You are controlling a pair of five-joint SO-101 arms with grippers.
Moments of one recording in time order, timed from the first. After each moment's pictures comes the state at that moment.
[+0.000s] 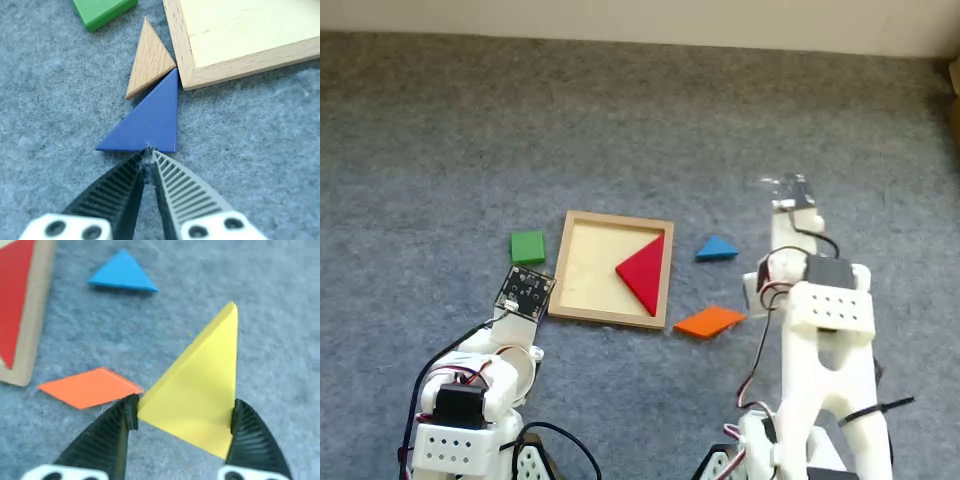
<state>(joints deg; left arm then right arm) -0.2 -101.4 96.0 76.4 -10.2 0.4 -34.1 47.3 65.1 20.9</state>
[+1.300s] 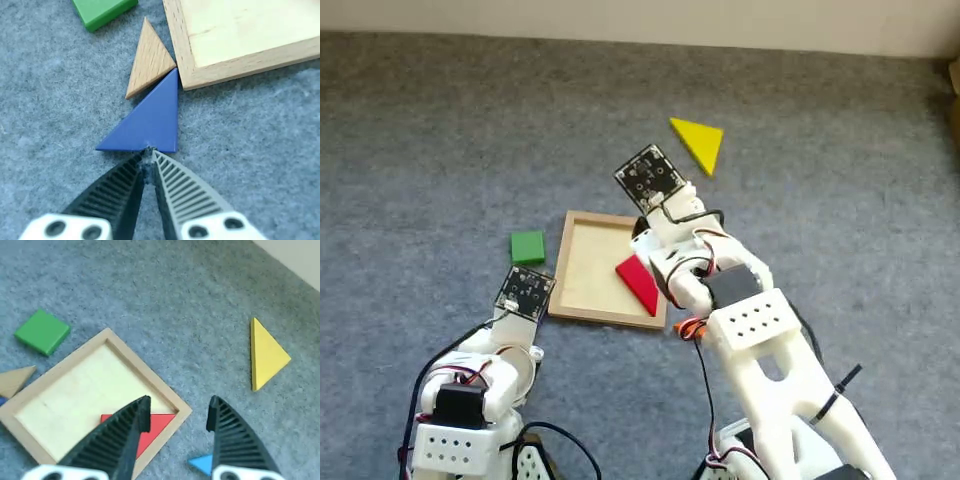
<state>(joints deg) -0.2 -101.4 96.0 76.4 -10.2 -27.2 -33.9 46.6 33.4 19.1</state>
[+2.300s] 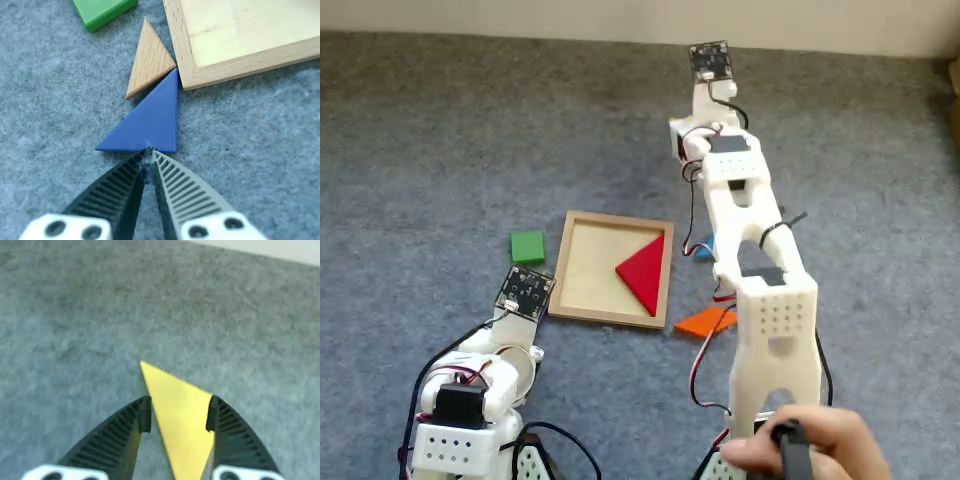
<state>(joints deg) -0.2 -101.4 96.0 76.4 -10.2 -12.1 47.9 -33.9 33.4 5.8</state>
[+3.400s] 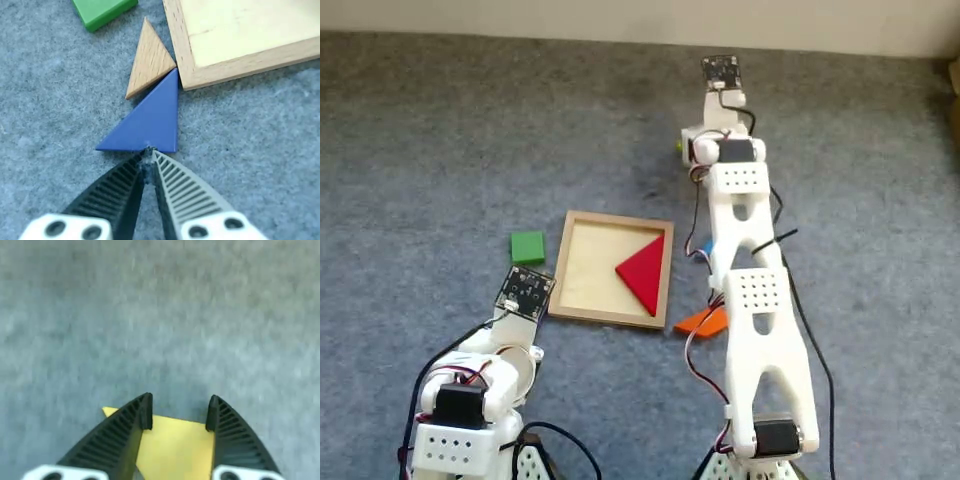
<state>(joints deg) -0.2 -101.4 96.0 76.4 -10.2 -9.3 84.3 -88.0 63.6 5.6</state>
